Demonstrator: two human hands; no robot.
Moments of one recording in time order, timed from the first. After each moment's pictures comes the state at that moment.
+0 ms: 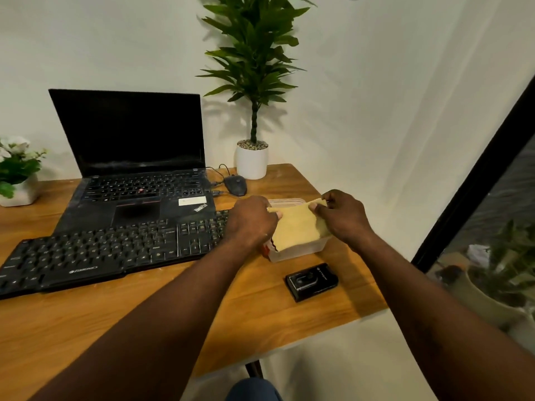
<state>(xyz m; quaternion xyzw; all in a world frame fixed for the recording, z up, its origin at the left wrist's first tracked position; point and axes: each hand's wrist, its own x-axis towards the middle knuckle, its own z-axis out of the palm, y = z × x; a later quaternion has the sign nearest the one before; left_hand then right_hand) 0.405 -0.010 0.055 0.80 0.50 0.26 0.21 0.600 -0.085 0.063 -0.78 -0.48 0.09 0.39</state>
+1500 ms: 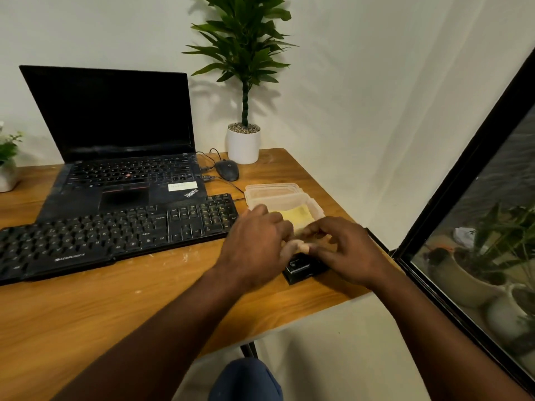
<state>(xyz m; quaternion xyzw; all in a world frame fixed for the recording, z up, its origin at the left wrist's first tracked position) 0.380 -0.087 0.036 0.92 0.30 0.25 0.00 0.583 -0.174 0.032 -0.68 -0.66 0.10 0.31</state>
